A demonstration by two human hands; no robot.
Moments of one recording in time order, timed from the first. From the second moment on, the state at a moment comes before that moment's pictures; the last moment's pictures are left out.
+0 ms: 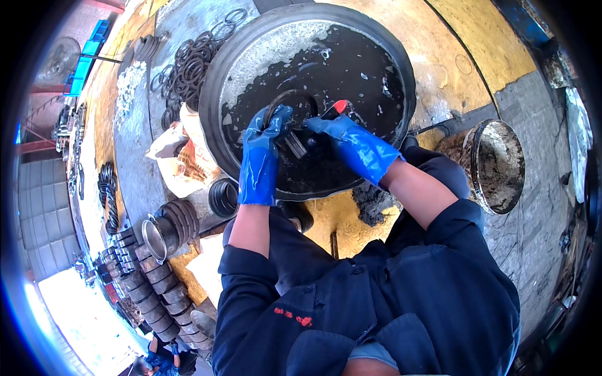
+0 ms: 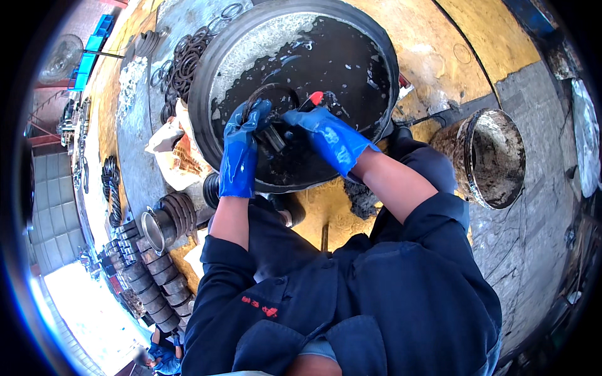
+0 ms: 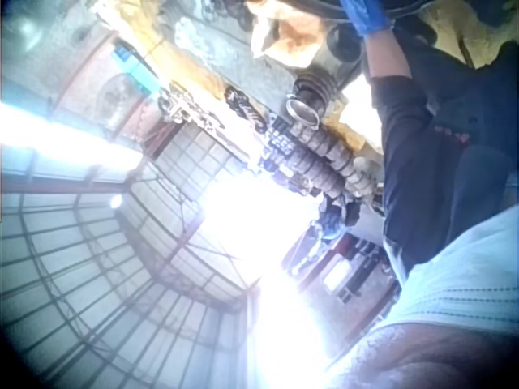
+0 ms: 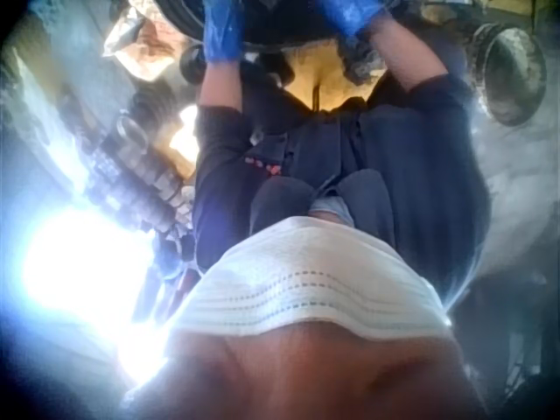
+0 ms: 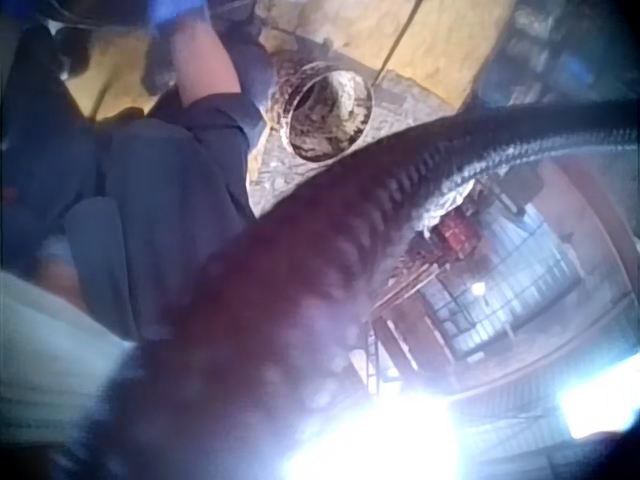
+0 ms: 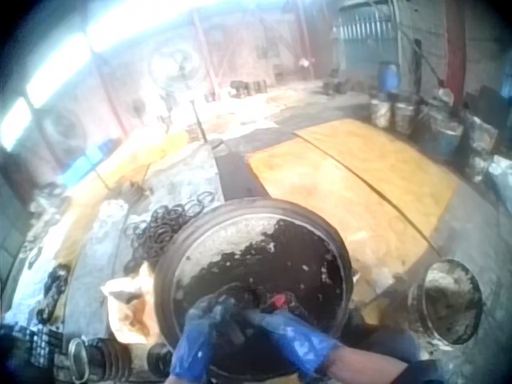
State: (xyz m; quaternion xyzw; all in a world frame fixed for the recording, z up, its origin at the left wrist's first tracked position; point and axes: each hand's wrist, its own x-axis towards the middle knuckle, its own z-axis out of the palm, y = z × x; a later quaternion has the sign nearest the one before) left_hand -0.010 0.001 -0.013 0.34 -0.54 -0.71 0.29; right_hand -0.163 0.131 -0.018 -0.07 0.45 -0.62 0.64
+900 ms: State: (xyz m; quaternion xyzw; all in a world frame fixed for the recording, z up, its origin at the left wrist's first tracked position) left_hand 0.004 -0.023 -0.028 0.39 -0.45 -0.73 0.34; right_hand -0.162 0.115 -0.021 -0.17 0.56 -0.60 0.55
